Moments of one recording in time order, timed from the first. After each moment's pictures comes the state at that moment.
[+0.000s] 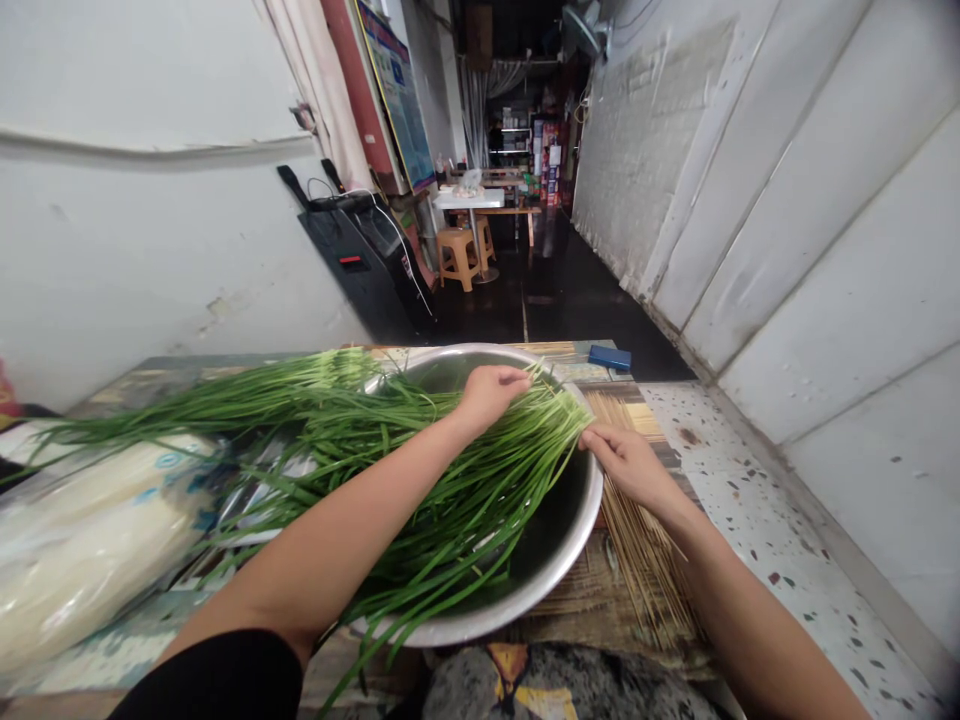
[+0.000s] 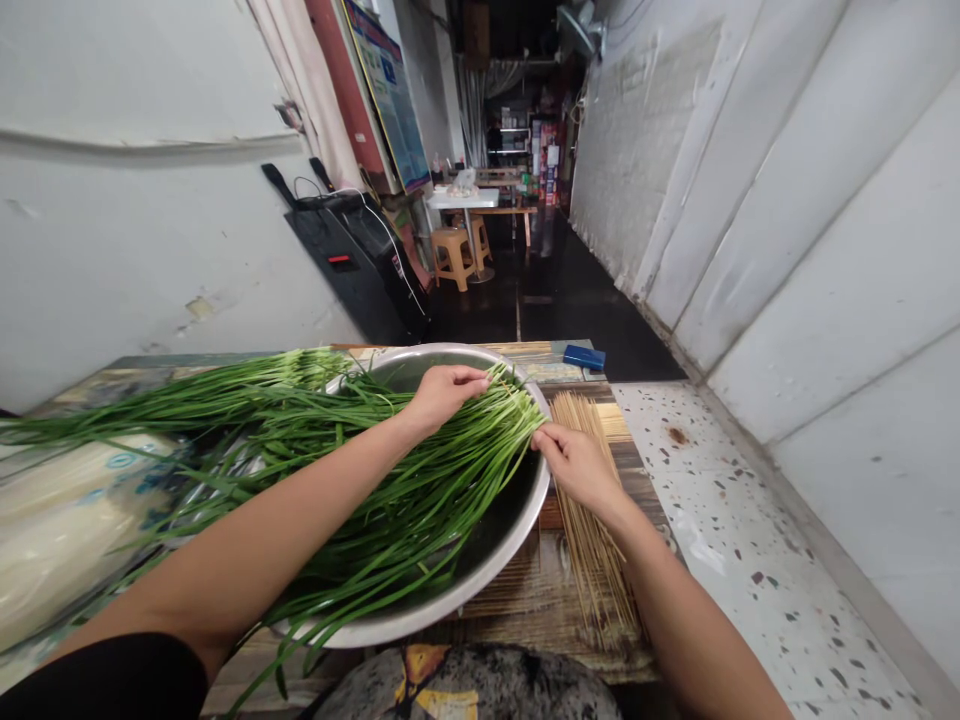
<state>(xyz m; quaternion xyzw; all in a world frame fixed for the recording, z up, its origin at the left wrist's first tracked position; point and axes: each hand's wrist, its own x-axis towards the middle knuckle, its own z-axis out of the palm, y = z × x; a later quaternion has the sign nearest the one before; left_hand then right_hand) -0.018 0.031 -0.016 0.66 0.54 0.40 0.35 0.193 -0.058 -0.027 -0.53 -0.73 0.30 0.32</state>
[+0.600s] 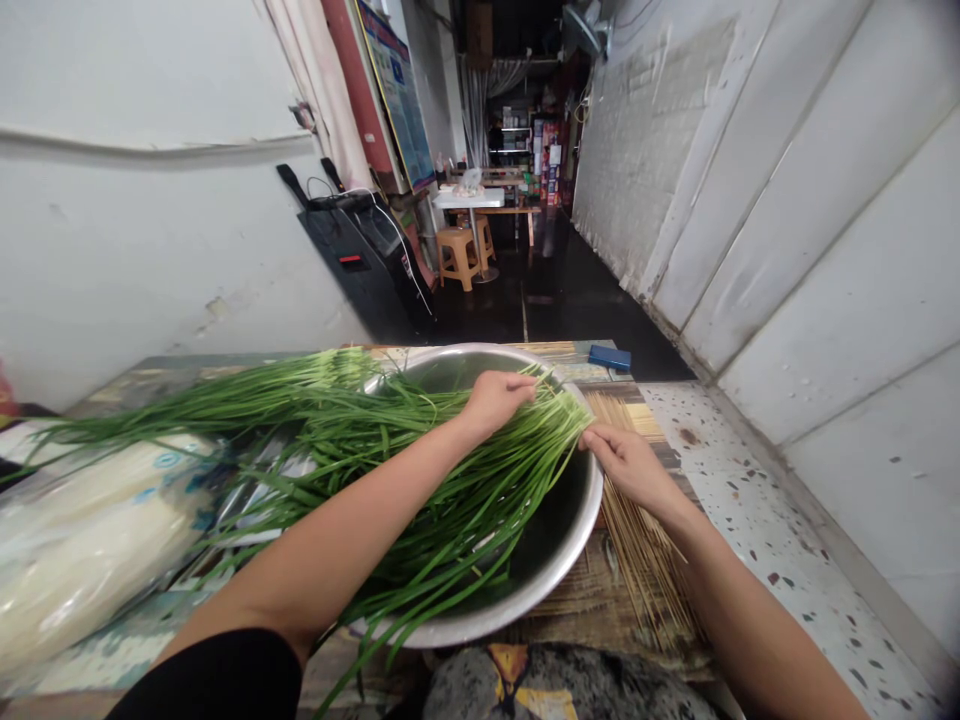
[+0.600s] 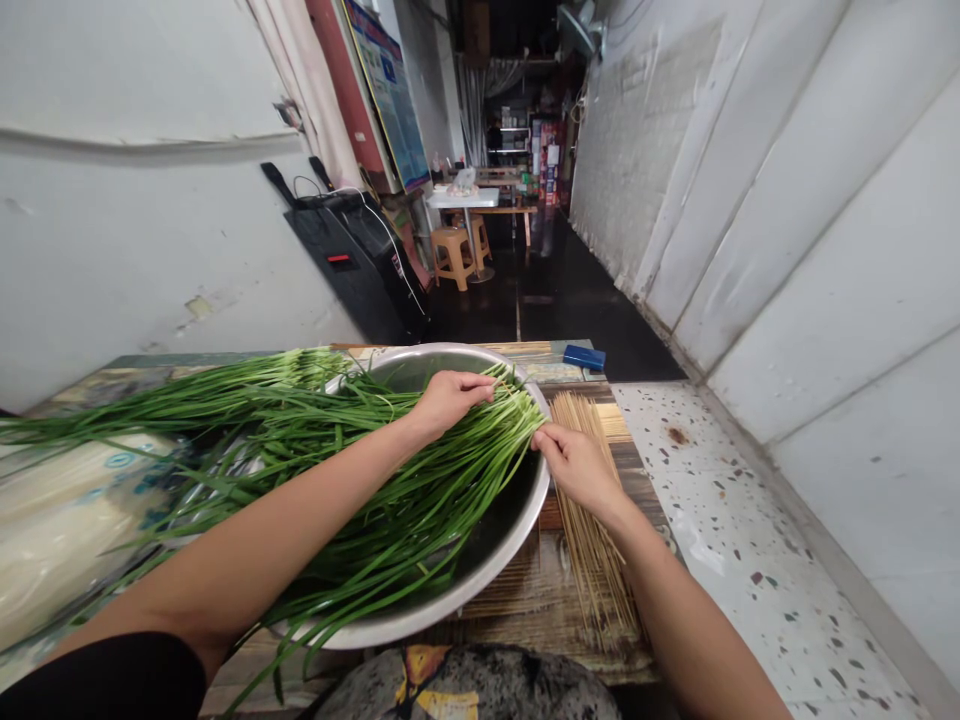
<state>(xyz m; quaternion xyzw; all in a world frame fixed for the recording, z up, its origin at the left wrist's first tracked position) -0.011 0.023 -0.014 0.68 0.52 0.38 0.35 0.193 -0.057 -0.027 -0.52 -0.73 0.30 0.31</state>
